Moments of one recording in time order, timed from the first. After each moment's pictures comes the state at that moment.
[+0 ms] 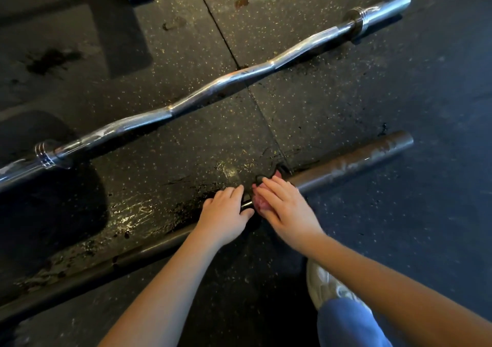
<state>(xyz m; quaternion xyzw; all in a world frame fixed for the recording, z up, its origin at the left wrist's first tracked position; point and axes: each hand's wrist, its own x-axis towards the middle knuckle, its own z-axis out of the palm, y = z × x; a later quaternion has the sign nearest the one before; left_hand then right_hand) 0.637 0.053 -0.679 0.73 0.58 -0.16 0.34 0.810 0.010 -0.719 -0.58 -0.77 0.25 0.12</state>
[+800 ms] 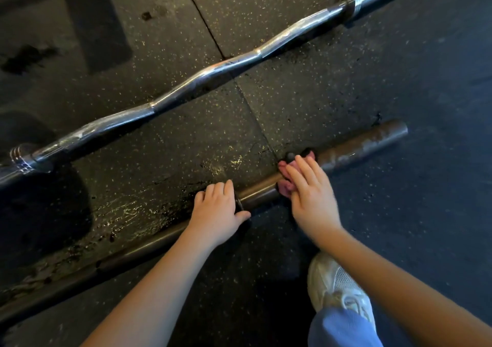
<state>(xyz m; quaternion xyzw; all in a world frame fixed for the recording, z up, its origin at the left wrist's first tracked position) 0.656 0.056 -0.677 0.75 0.57 -0.20 0.28 0.860 0.014 -0.723 -0.70 -0.68 0.15 0.15</state>
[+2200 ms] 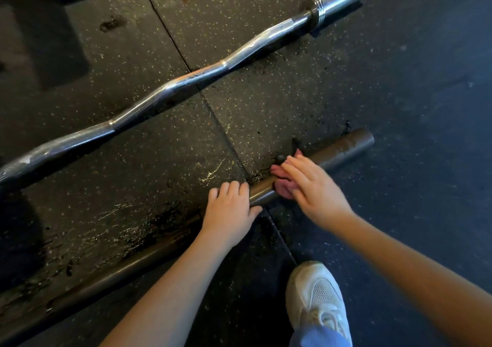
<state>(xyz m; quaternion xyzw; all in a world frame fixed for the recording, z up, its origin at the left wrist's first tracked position) 0.738 0.075 -0.695 0.82 0.52 -0.14 0.21 0.942 0.042 -0.709 -0.65 -0.73 0.20 0.08</state>
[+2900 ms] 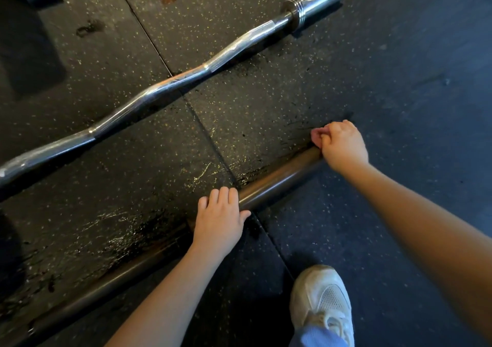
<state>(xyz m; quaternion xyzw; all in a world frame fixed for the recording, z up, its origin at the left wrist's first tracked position) 0.743 0.066 -0.706 0.83 0.52 -0.10 0.17 1.032 0.116 -0.710 -0.82 -0.54 0.16 0.09</state>
